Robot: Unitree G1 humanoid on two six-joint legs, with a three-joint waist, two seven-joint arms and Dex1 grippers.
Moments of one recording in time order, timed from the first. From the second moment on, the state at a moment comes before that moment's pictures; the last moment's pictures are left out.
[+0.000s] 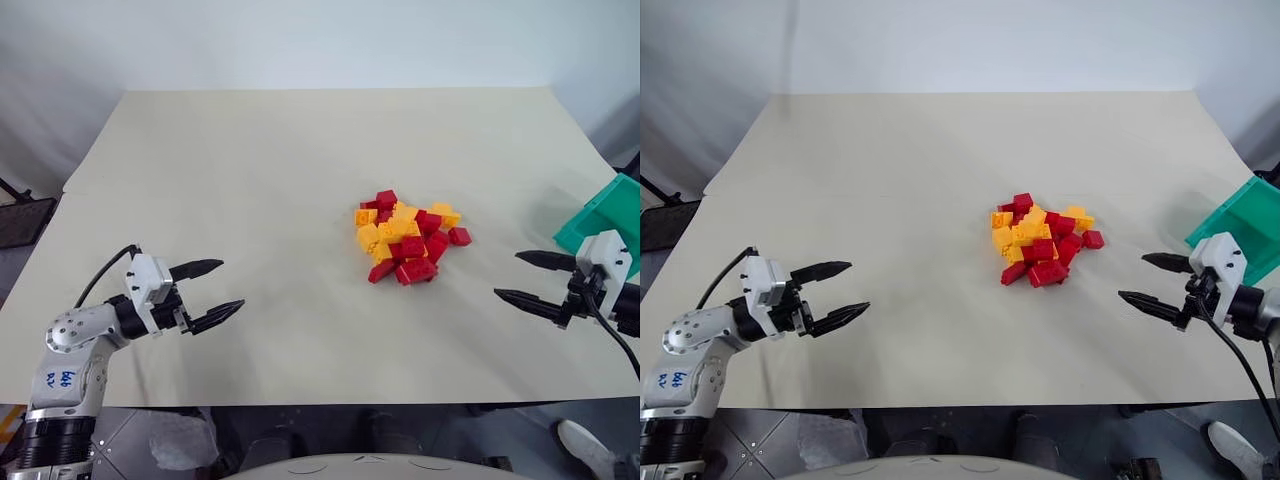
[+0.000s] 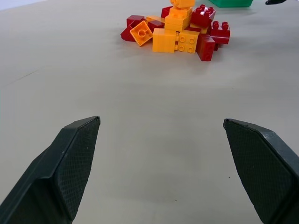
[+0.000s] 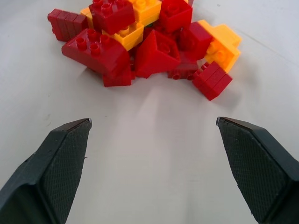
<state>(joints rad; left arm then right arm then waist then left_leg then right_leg) -0.12 0.65 0.24 -0.02 -0.46 0.10 -1.05 -0.18 -0.94 -0.32 0.26 0.43 0.14 1.23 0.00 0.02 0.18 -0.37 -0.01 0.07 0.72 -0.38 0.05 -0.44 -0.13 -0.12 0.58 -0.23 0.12</state>
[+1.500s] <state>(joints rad) -0.53 0.53 0.09 0.26 -0.46 0.06 -1.22 -0.39 -0.54 0.20 -0.38 0.32 0.67 0.53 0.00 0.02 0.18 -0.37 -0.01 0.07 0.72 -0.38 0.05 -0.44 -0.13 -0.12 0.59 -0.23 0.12</state>
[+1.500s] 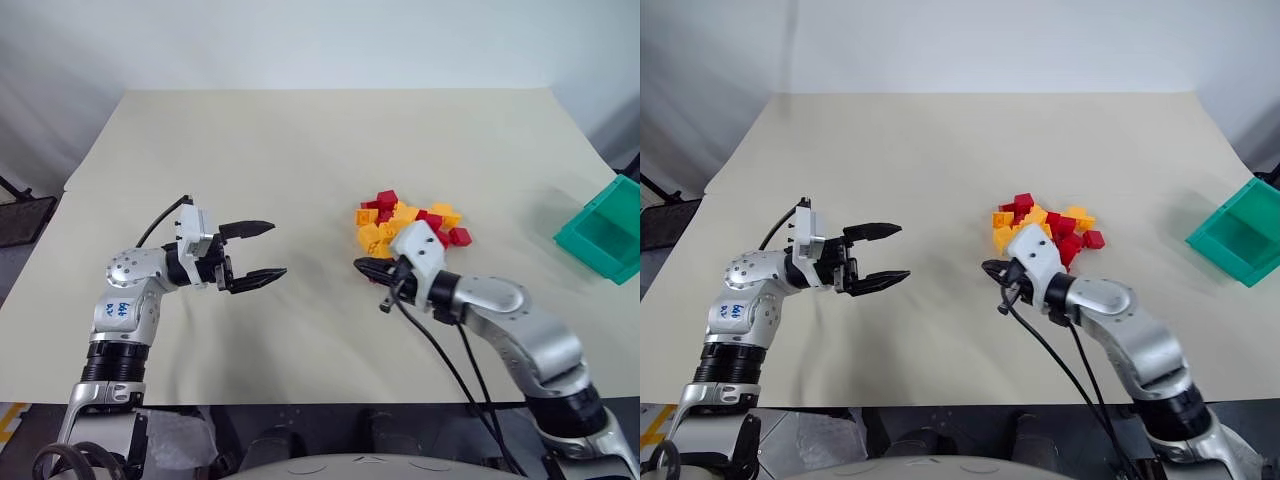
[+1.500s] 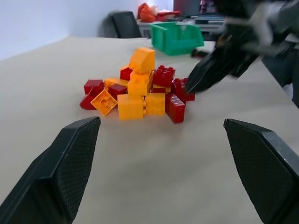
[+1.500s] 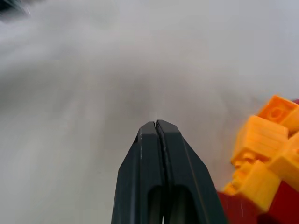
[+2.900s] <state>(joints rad) -0.46 0.50 0.07 0.24 -0.45 0.01 -1.19 -0.47 -0.88 -0.13 0.14 0.32 0.40 1.04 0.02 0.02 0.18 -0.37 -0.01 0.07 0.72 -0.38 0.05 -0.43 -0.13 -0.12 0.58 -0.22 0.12</state>
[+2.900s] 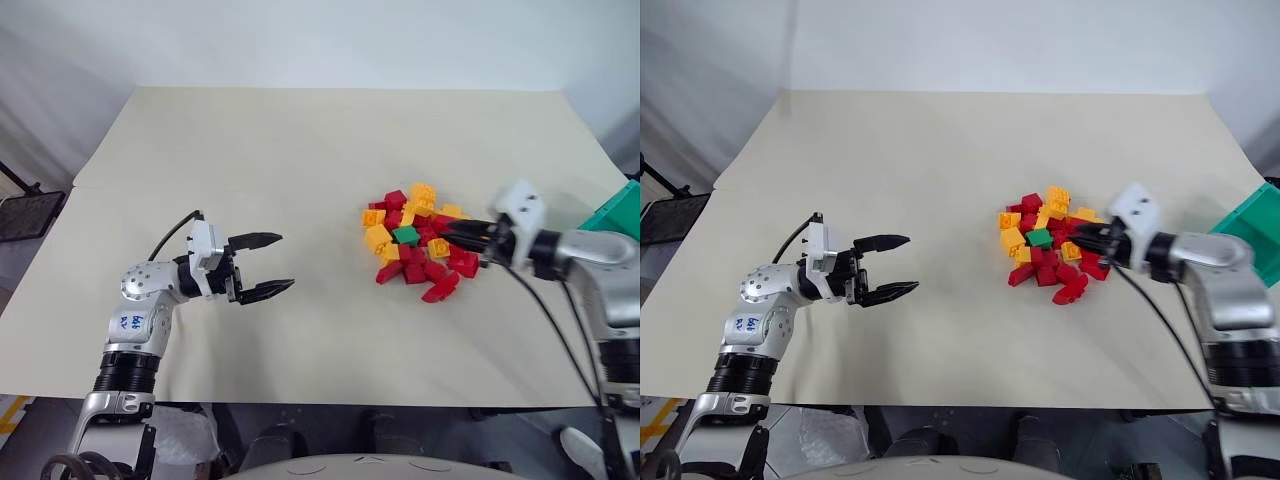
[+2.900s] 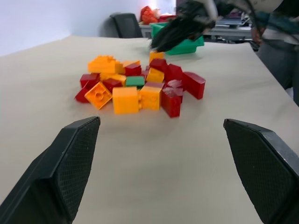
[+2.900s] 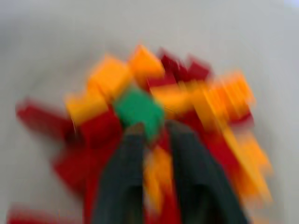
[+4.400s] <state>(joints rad) -0.55 0.49 0.08 0.37 -0.43 -0.06 -1.24 -1.03 -0.77 0.30 0.66 -0.01 0.14 1.32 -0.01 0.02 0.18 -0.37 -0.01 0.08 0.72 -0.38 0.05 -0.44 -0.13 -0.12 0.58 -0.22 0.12</state>
